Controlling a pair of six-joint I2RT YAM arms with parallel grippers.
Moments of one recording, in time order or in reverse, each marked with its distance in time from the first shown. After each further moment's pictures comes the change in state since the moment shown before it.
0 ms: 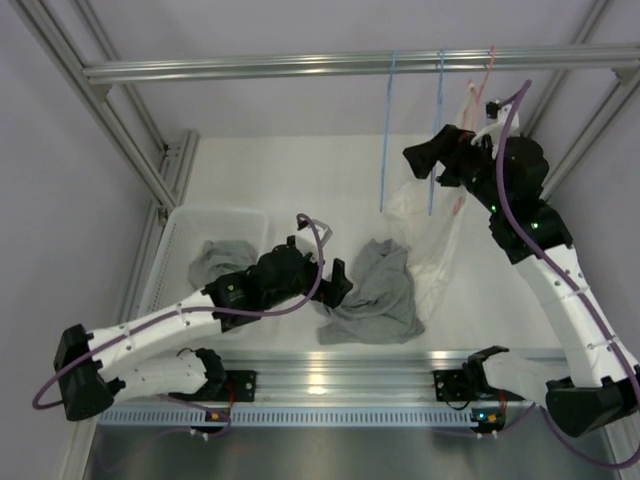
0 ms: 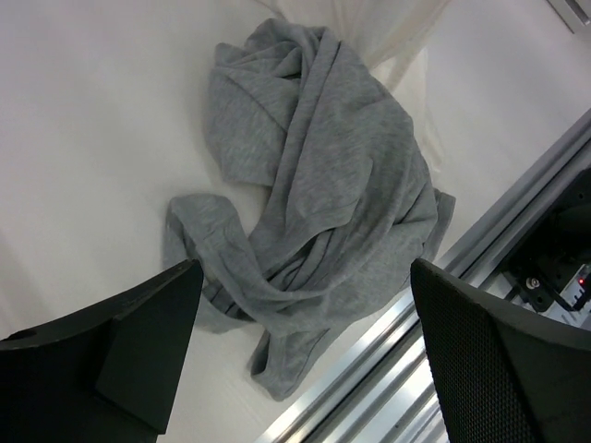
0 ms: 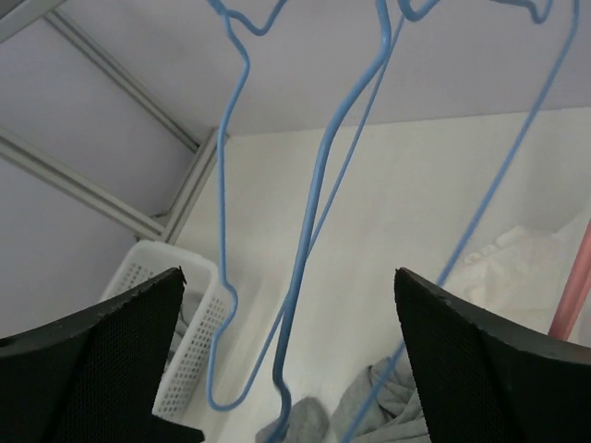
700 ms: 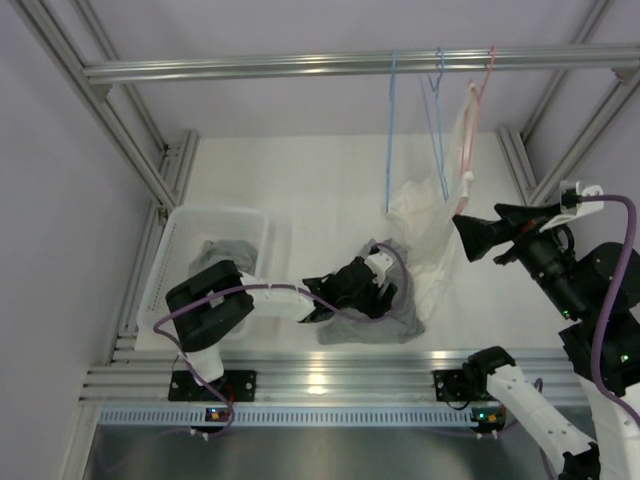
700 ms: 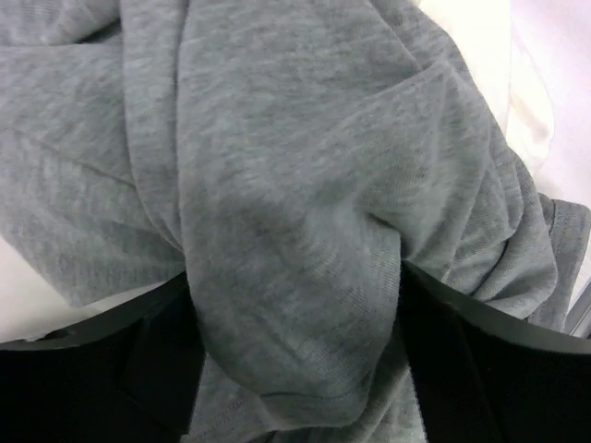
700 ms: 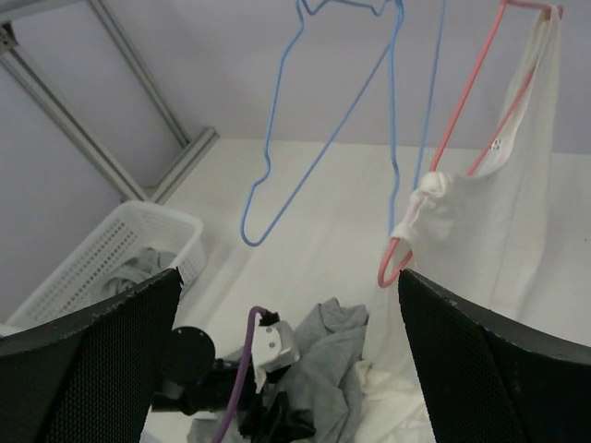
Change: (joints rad) left arm -0.076 0.756 0.046 0.568 0.082 0.166; right arm 0.000 -0.550 -0.088 -0.296 0.001 -0.196
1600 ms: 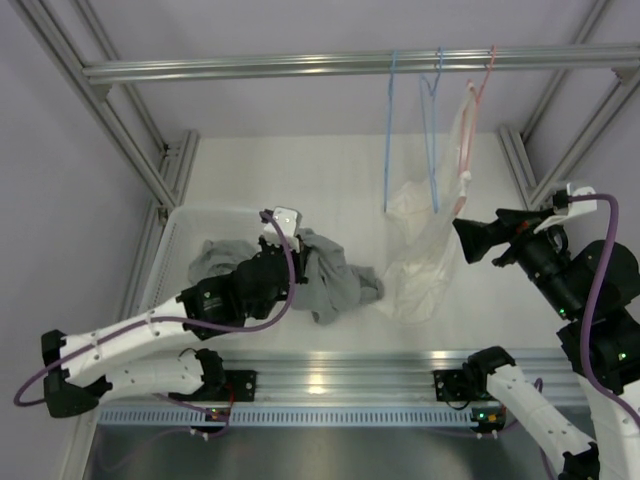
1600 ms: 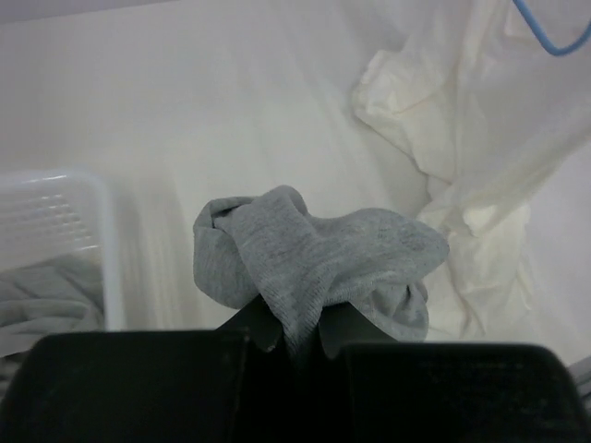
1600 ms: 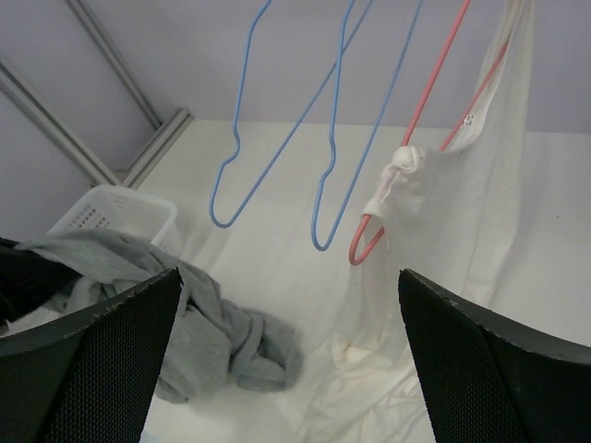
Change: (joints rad) left arm -0.065 -0.816 0.052 -0.576 -0.607 -0.098; right arm 0.000 0.005 -0.013 -0.068 0.037 -0.043
